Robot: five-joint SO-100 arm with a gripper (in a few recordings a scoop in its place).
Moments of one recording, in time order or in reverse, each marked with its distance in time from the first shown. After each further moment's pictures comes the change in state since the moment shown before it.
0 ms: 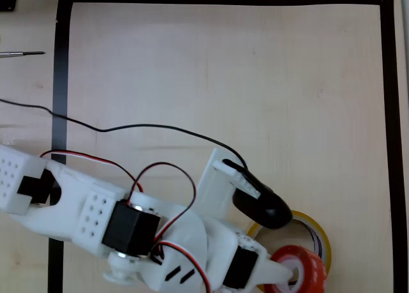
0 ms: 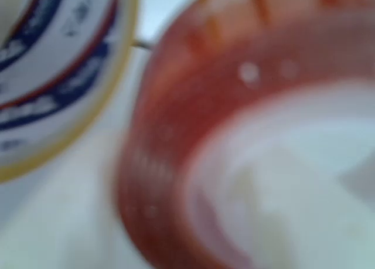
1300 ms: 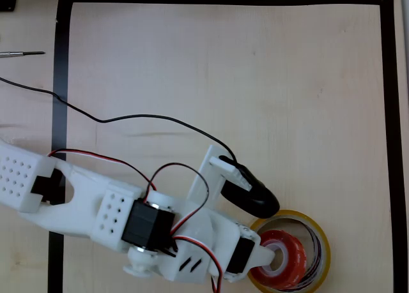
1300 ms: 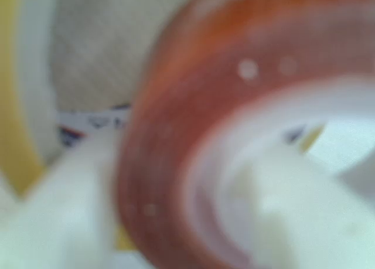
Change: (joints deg) arm -0.6 -6.9 -0.2 4.9 0.0
